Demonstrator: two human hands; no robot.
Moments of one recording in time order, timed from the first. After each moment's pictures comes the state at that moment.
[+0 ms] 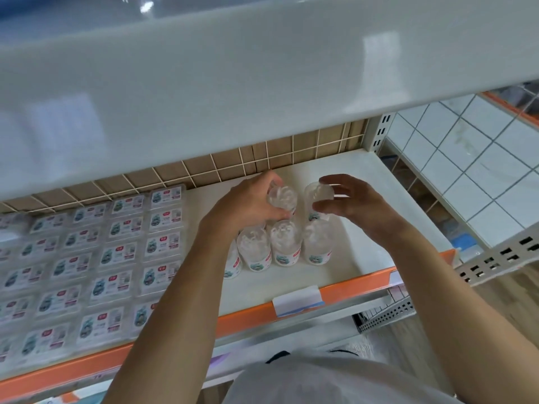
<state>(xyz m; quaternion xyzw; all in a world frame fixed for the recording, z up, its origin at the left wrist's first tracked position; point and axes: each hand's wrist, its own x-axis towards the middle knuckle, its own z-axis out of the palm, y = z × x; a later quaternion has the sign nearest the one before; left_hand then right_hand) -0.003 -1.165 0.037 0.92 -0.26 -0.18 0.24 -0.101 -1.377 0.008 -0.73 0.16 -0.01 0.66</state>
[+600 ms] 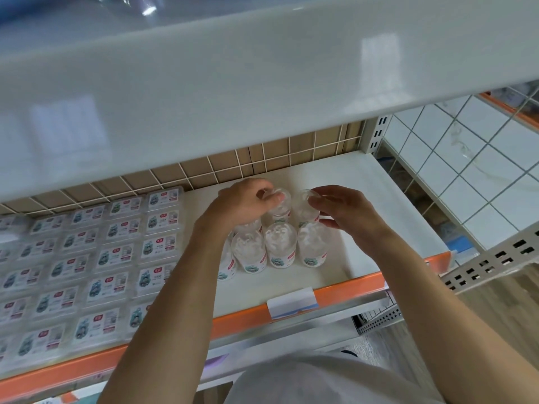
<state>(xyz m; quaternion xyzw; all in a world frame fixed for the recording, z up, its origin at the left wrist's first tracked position) 0.013 -1.167 0.024 0.93 -0.25 -0.17 0.23 -0.105 -1.365 0.003 -0.71 0.18 -0.01 0.68</state>
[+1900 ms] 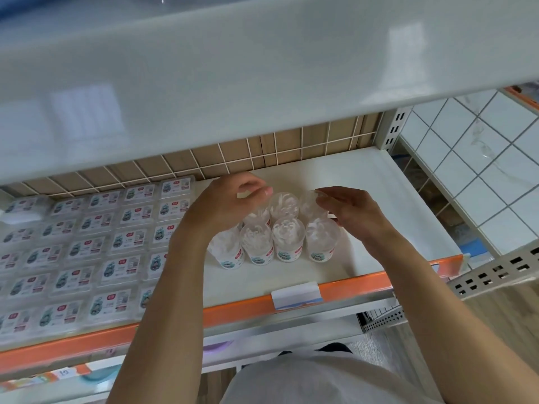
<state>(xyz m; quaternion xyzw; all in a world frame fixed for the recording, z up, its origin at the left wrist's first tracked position) -0.014 -1.122 0.039 0.91 -0.23 -0.11 0.34 -0.109 -1.357 0.004 -0.74 0.19 -0.01 0.64</state>
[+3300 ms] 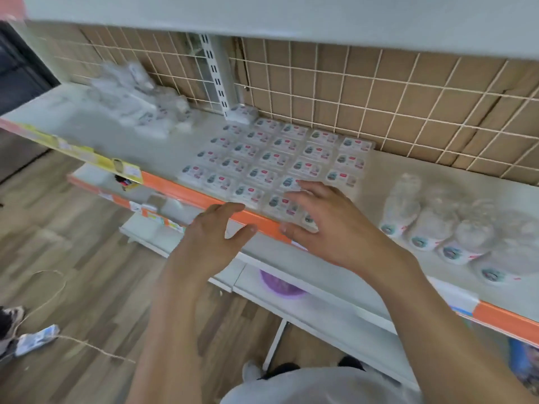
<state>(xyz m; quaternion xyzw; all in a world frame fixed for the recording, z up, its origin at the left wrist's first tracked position) -0.238 -0.876 0.056 0.95 0.16 -0.01 0.28 -0.153 -1.081 0.069 -0.92 -0.33 0.09 0.20</state>
